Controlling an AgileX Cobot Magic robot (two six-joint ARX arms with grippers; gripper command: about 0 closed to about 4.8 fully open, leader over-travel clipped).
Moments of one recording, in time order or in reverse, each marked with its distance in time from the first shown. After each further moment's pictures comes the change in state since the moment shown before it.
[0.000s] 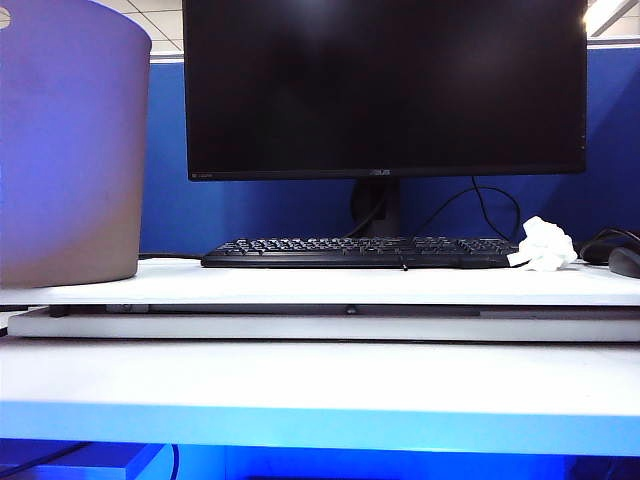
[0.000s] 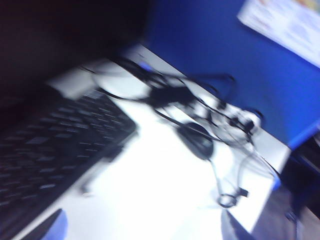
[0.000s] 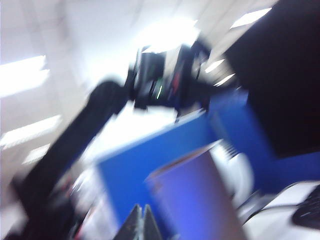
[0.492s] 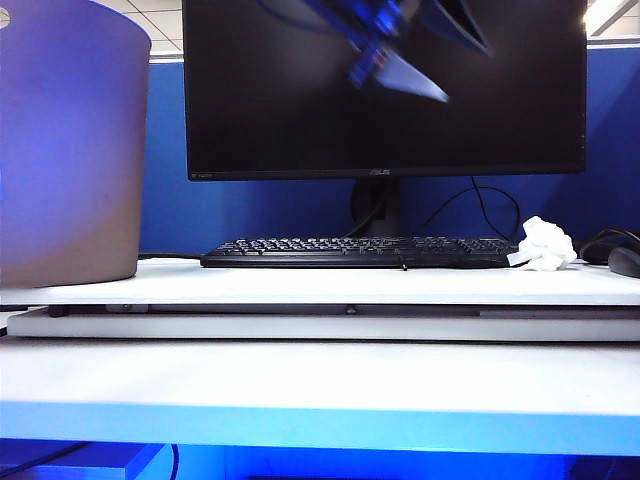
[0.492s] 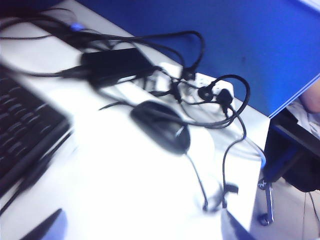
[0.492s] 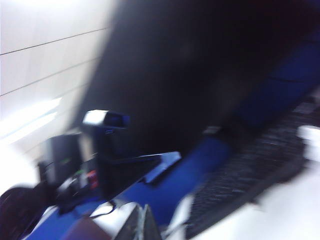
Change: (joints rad) left arm -0.116 0.304 -0.003 0.239 0.113 0.019; right arm 0.000 0.000 0.000 -0.412 0.487 0.001
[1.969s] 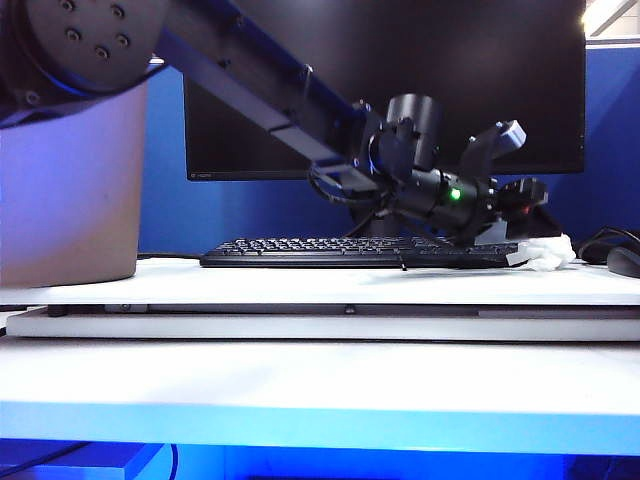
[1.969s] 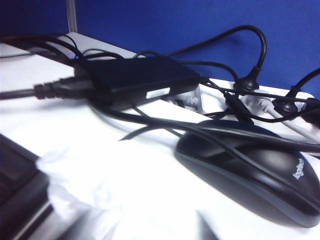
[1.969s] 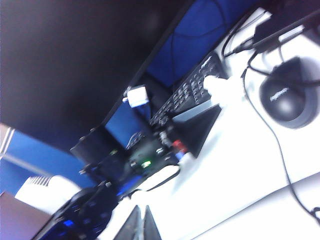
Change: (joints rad) left arm -0.071 0.444 0.000 0.742 -0.099 -0.019; right arm -0.005 0.000 0.135 -0.472 0.022 -0.091
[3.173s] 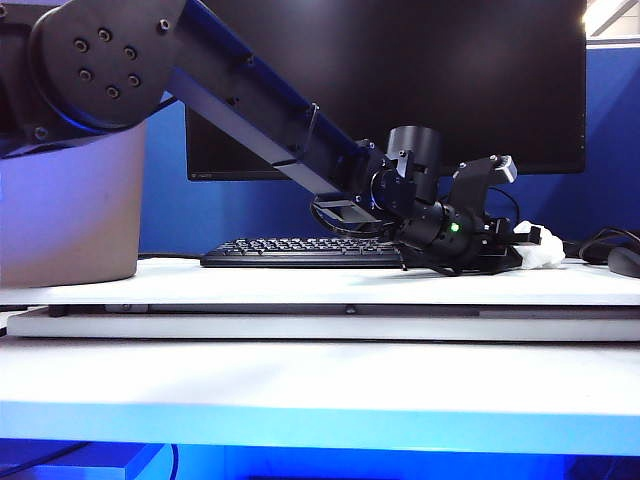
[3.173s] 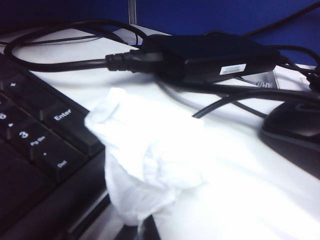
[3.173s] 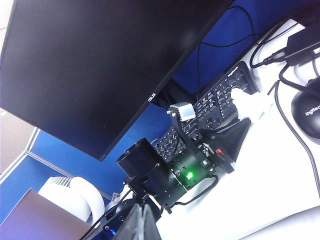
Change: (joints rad) left arm 0.001 0.064 0.001 0.083 -0.193 0.048; right arm 0.000 0.000 0.001 0.084 -0.026 -0.001
